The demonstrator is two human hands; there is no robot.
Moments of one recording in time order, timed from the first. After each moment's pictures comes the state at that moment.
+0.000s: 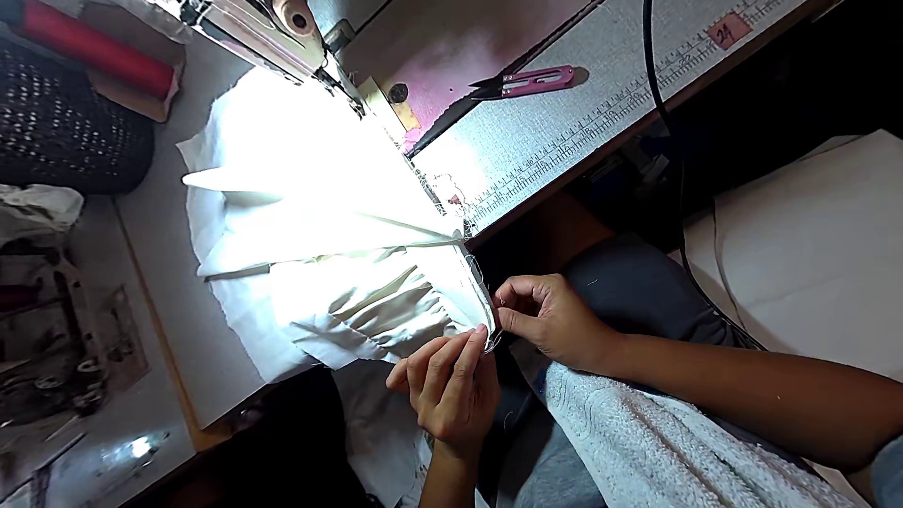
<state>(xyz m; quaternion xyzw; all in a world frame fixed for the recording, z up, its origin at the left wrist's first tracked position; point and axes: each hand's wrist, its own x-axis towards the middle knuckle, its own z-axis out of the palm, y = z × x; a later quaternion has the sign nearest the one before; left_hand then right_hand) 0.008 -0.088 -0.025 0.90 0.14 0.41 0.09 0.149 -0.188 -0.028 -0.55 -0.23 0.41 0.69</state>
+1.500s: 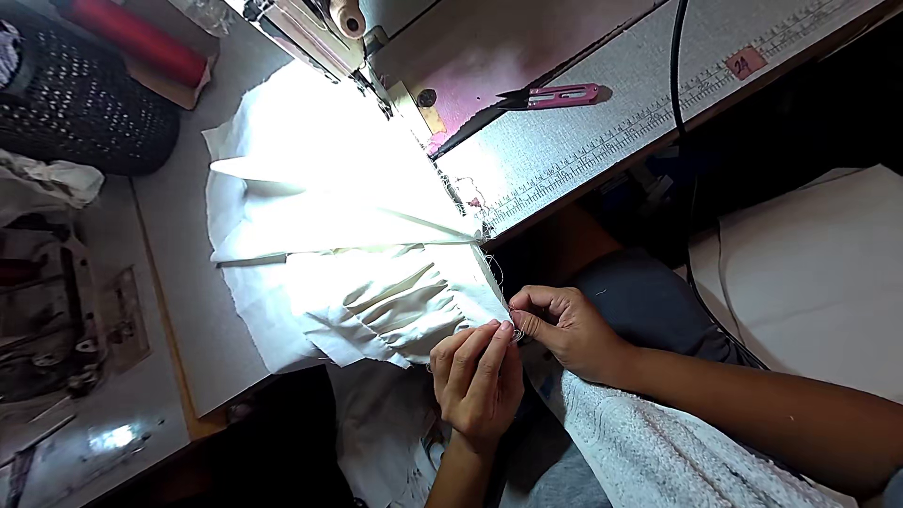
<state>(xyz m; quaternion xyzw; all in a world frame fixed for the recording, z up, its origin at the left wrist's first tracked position) 0.018 -0.098 -0.032 0.88 0.12 0.44 0.16 0.145 -0.194 -0.033 -0.51 -0.26 0.40 0.71</state>
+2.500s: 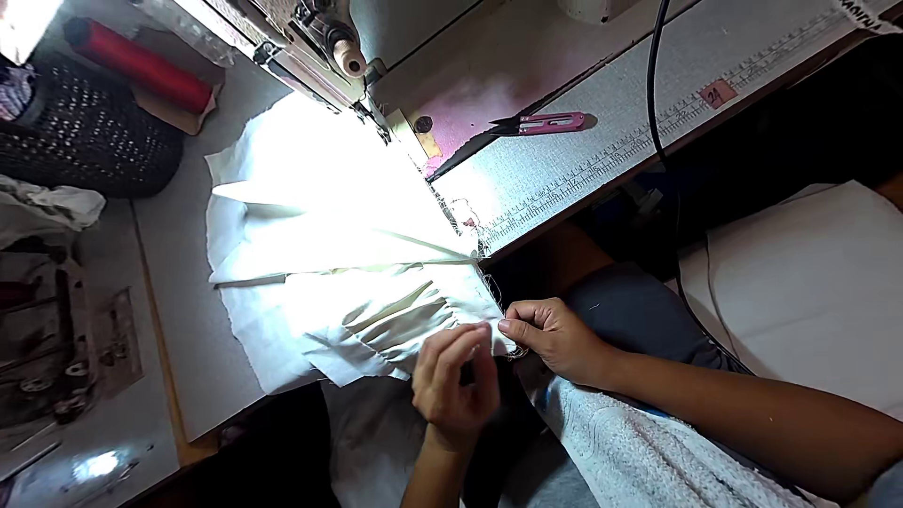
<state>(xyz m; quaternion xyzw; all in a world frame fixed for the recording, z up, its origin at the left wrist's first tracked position) 0.026 -0.066 -0.026 0.88 0.09 0.40 0.24 0.155 -0.184 -0.037 -0.50 -0.25 0.45 0.69</state>
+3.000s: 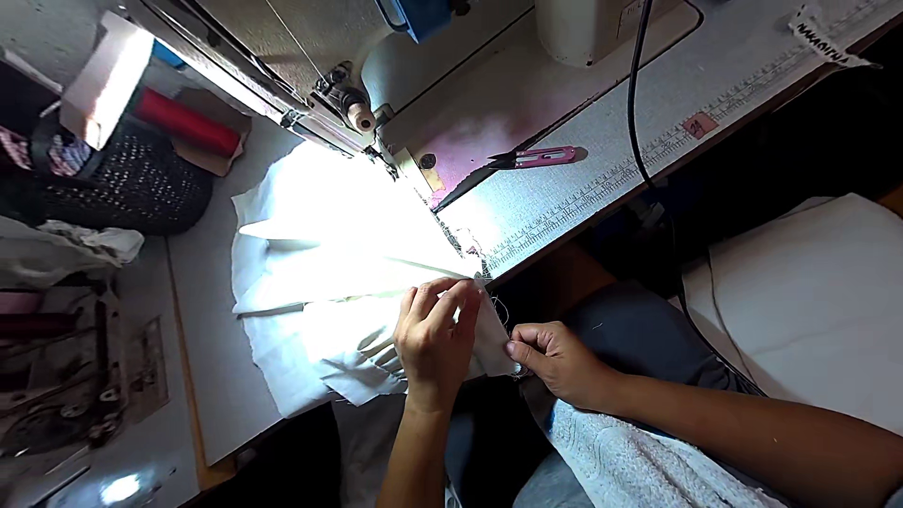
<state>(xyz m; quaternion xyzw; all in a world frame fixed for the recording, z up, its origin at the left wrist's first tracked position) 0.078 -0.016 -0.004 0.93 0.13 0.32 0.13 0.154 -0.185 -0.042 -0.52 -0.28 0.42 0.69</state>
